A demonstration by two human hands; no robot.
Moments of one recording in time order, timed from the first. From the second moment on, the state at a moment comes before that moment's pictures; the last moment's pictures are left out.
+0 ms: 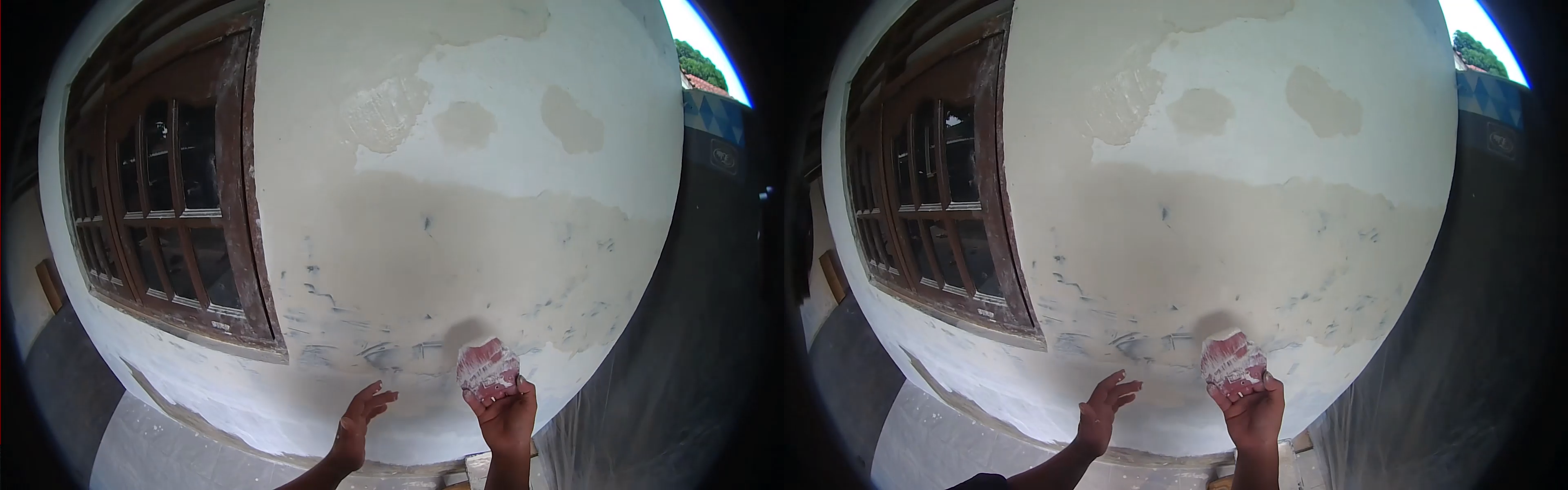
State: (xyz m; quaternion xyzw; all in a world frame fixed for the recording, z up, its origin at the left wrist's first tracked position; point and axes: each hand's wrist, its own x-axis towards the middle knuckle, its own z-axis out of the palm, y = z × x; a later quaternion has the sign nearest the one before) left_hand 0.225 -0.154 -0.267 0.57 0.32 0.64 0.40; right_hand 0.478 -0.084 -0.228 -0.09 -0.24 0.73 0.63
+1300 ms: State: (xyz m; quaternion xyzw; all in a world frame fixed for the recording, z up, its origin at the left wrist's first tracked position) left_hand 0.027 -0.055 -0.032 0.79 0.25 0.41 -0.39; right_hand 0.336 0.023 -0.036 -0.16 -0.76 -0.39 0.50
